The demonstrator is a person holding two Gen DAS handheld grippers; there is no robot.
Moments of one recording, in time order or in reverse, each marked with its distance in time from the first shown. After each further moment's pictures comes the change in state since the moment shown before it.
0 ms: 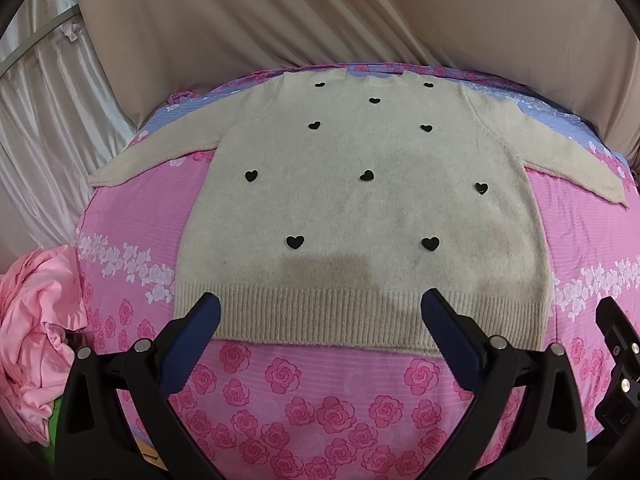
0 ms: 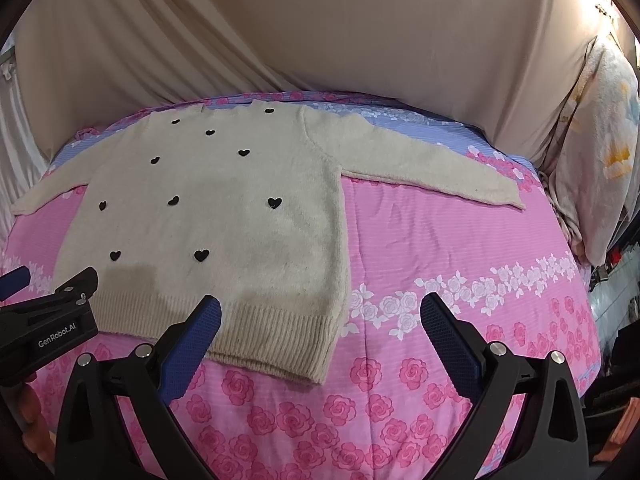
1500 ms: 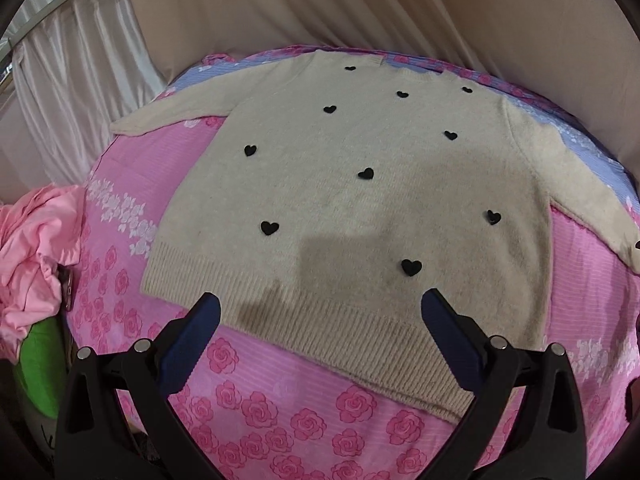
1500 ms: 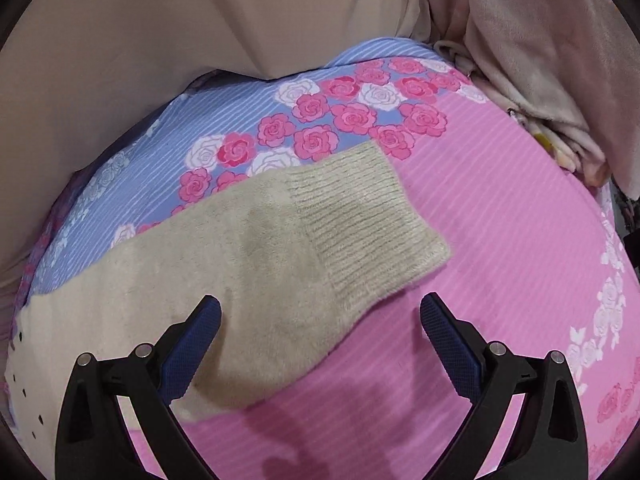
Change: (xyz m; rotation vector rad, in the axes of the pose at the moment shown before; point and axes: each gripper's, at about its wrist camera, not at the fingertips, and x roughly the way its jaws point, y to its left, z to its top) left arm 0.023 -0.052 0.018 -0.229 0.081 0.121; right arm 0.310 -0.393 0.123 0.657 0.175 -0.127
